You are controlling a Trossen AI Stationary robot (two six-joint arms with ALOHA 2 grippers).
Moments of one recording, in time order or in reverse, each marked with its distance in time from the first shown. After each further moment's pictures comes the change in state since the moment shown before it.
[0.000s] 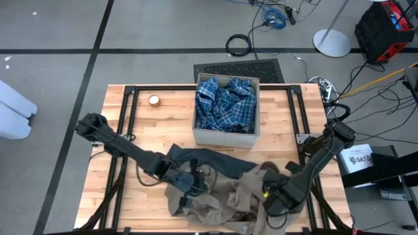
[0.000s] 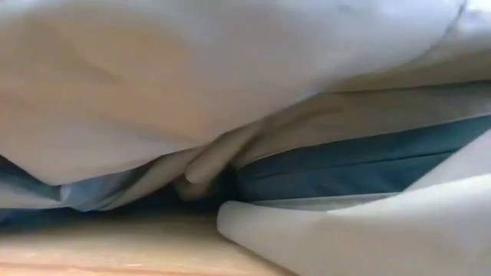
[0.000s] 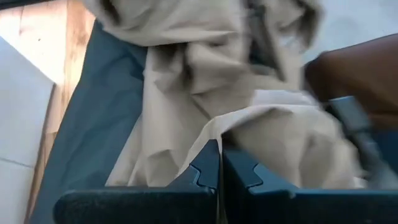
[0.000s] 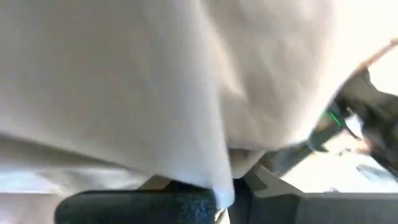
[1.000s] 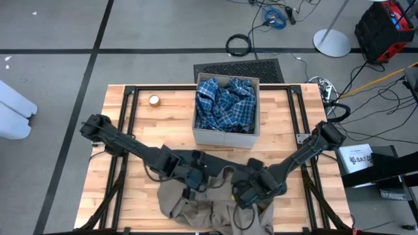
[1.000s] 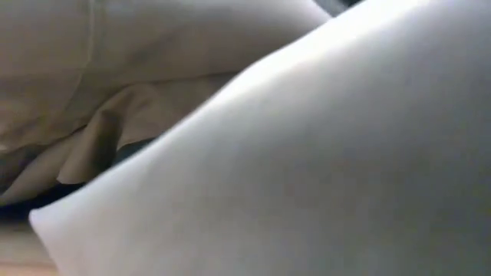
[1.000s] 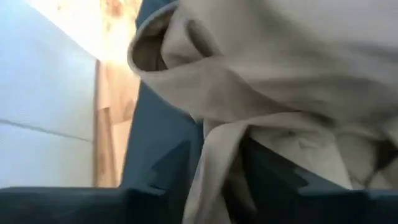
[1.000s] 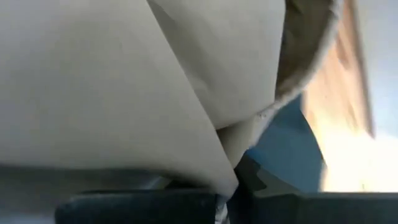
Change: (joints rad) left arm 0.056 0.084 0.148 -0.244 -0.077 0.097; right arm -0.197 0.110 0.141 0.436 0.287 -0.520
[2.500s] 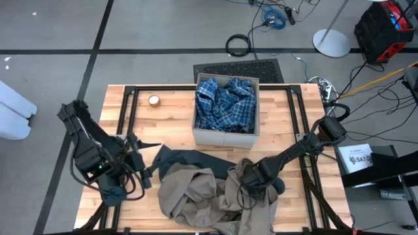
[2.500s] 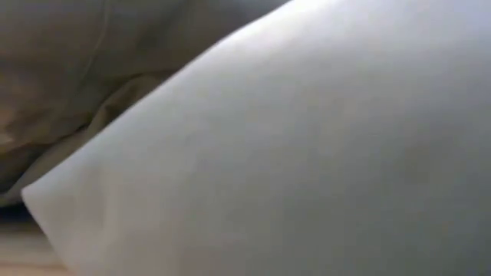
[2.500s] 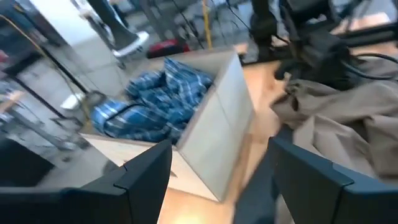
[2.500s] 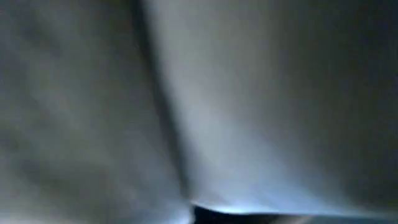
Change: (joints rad) left arm -0.479 -0.425 0.007 -0.597 -0.920 -0.629; right arm -0.110 -0.017 -0.579 0.276 -0.428 0.097
